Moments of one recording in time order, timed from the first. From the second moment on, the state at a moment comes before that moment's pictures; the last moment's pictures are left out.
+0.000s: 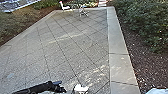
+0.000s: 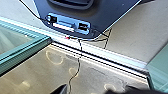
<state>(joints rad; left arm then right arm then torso) 0.59 2.69 -2.51 -0.49 0.59 0.24 -1.58 3.00 -2.73 0.18 -0.06 -0.27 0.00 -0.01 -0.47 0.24</state>
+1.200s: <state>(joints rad) 1.27 2.86 -2.57 -0.48 0.37 0.48 -1.60 3.02 -2.71 0.18 -0.07 -0.27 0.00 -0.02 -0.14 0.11</state>
